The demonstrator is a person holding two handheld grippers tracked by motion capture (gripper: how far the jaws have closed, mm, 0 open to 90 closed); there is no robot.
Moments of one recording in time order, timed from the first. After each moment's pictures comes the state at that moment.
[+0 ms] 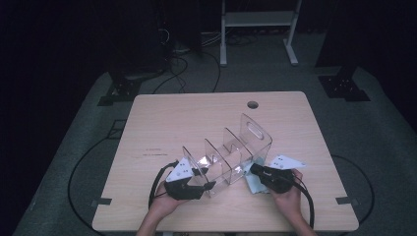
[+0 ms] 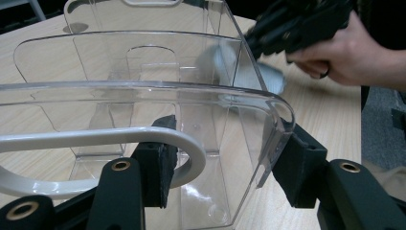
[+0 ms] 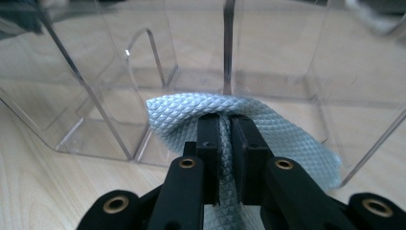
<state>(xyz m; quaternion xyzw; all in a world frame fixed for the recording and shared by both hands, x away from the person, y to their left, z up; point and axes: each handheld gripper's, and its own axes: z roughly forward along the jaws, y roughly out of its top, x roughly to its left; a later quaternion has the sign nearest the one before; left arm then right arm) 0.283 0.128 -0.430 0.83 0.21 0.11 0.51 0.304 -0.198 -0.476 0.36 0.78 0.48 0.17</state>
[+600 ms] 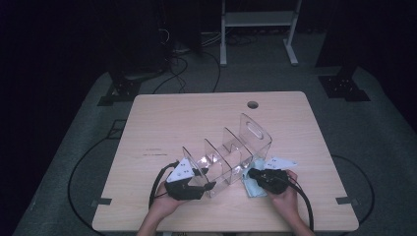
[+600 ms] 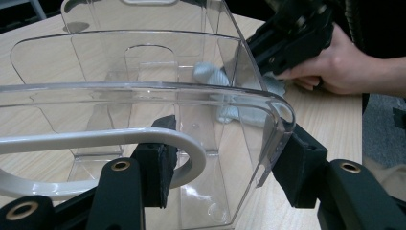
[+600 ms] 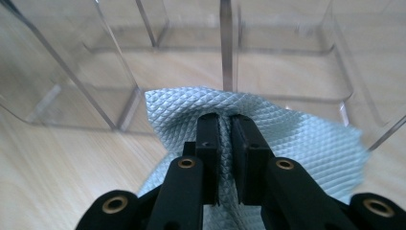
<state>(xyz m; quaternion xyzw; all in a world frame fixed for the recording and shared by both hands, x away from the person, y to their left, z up) 0.282 0.127 -0.430 0.83 0.21 0.11 0.51 0.311 -0.195 -0.493 0.38 0.79 0.45 0.15</state>
